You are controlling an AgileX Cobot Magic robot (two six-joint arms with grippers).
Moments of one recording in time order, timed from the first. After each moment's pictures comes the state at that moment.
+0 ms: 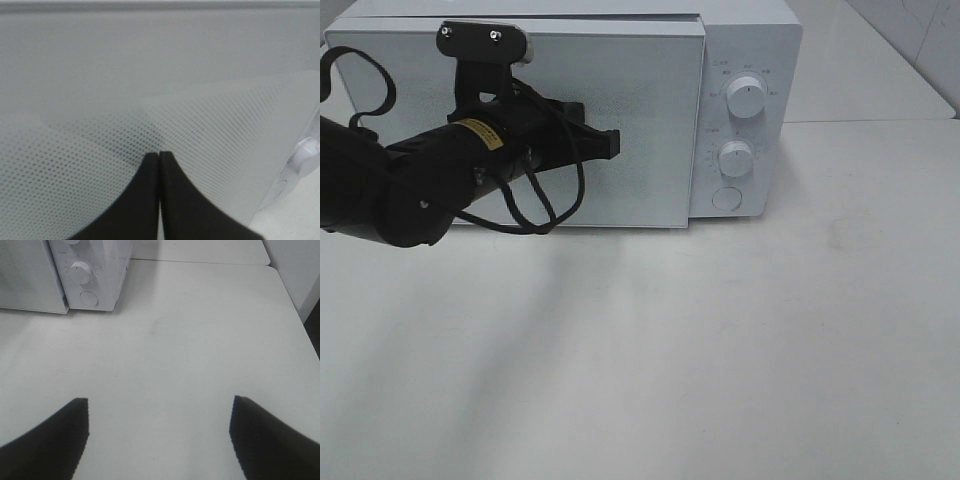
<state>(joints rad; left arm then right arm) -0.63 1.92 -0.93 -0.24 -0.68 0.04 0.06 0.00 -0.50 -0.03 1.00 0.00</state>
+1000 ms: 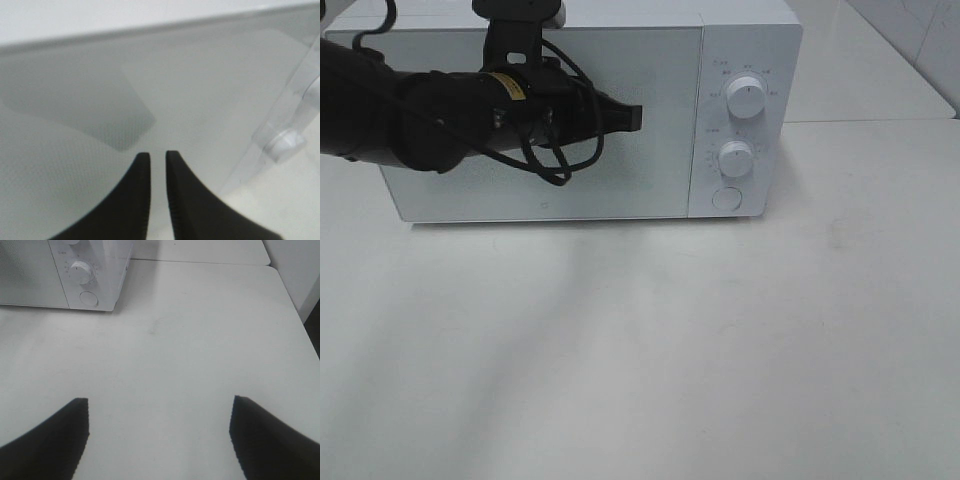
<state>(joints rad) -0.63 1.88 -1.09 -0.22 -0.29 0.05 0.06 0.00 -0.50 -0.03 1.00 0.00</state>
